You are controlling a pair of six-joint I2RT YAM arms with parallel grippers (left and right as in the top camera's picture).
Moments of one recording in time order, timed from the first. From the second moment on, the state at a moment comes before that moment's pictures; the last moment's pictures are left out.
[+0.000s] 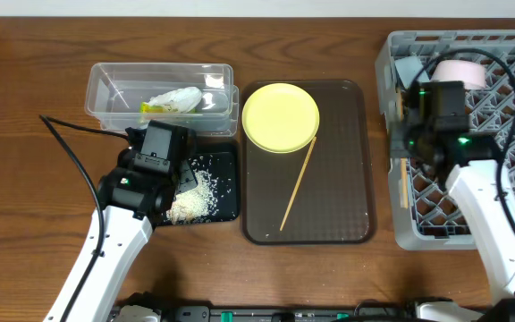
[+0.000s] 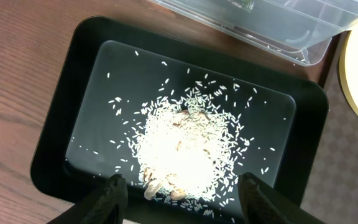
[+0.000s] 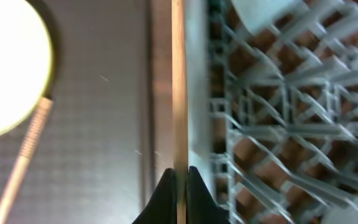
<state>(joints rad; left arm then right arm) -0.26 1.19 0.96 -0.92 -0.25 -0.60 0.04 1.43 1.10 -0.72 0.03 0.07</state>
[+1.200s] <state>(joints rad) -0.26 1.19 0.96 -0.91 -0.25 -0.60 0.47 1.64 1.11 -0.62 -0.10 0.32</state>
